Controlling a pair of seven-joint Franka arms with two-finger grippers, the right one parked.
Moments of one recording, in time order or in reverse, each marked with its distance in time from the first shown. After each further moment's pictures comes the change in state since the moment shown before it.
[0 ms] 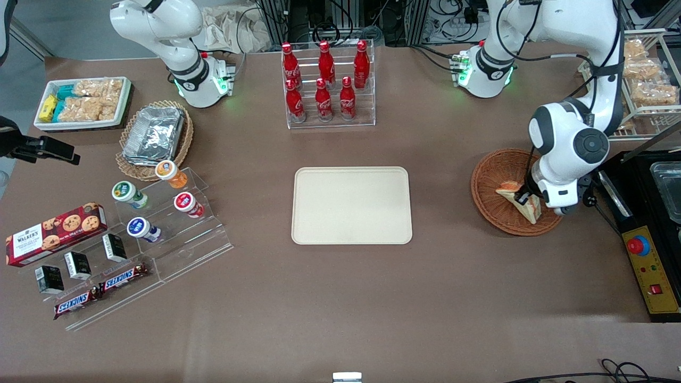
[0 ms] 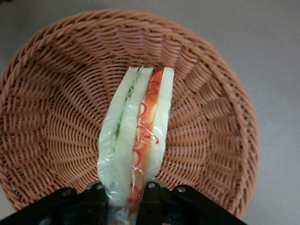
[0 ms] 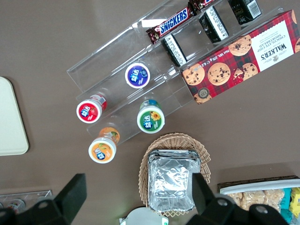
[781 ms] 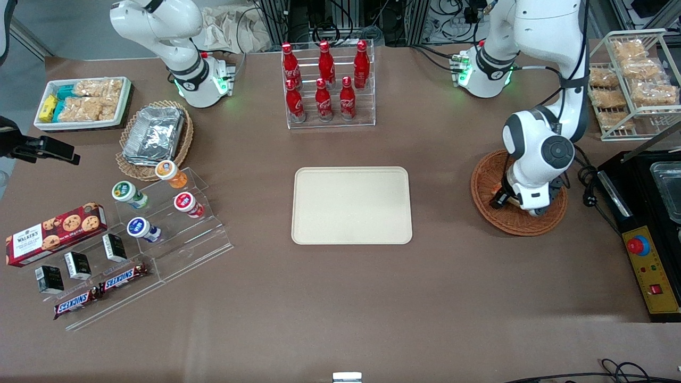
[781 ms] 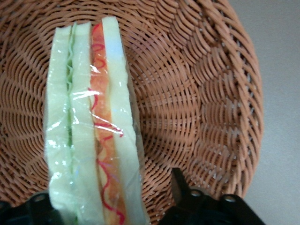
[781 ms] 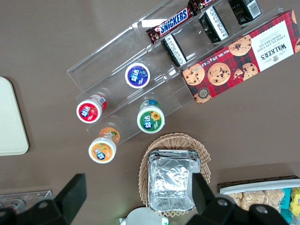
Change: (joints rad) arm -0.007 0.093 -0.107 -0.009 -0.159 0.070 0.008
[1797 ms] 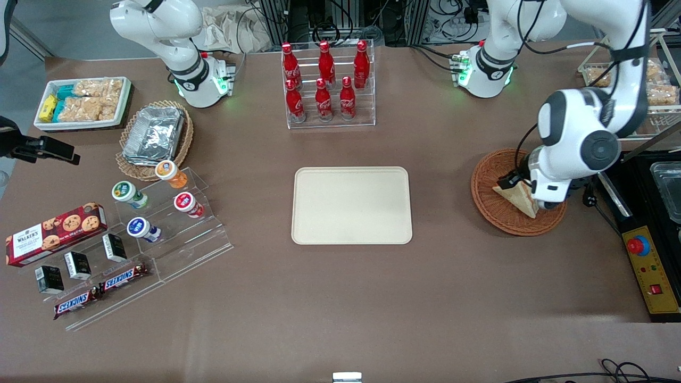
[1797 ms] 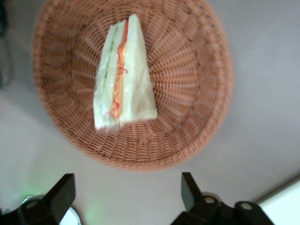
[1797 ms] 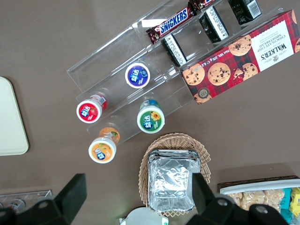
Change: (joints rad) arm 0.004 -0.241 0.063 0.317 0.300 -0.661 0.087
